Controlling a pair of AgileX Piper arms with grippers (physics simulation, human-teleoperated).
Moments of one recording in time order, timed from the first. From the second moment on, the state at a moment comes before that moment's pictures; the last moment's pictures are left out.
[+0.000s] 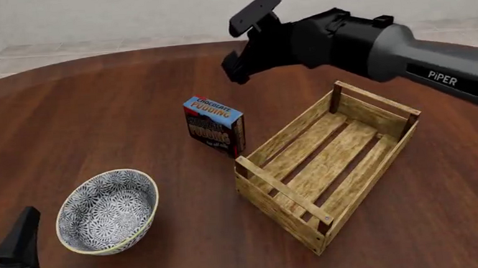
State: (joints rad) left arm 0.00 0.00 0.00 0.00 0.00; right arm 0.54 1.86 -1.63 0.34 -0.31
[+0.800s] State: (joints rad) left arm 0.00 0.00 0.00 0.00 0.00; right arm 0.56 1.99 -1.67 0.36 -0.35
